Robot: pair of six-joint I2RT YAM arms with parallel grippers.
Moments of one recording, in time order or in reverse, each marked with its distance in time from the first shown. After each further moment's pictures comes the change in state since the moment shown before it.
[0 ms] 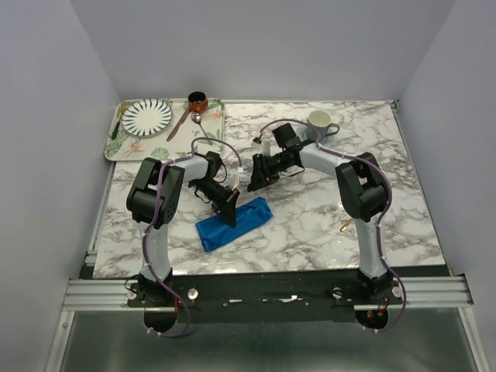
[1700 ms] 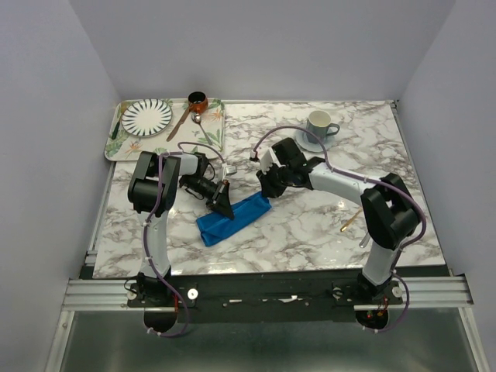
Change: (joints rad) left arm 0.133 0.142 0.052 0.018 0.157 -0.214; right arm 0.152 -0.348 -0.340 0.111 0.485 -0.412
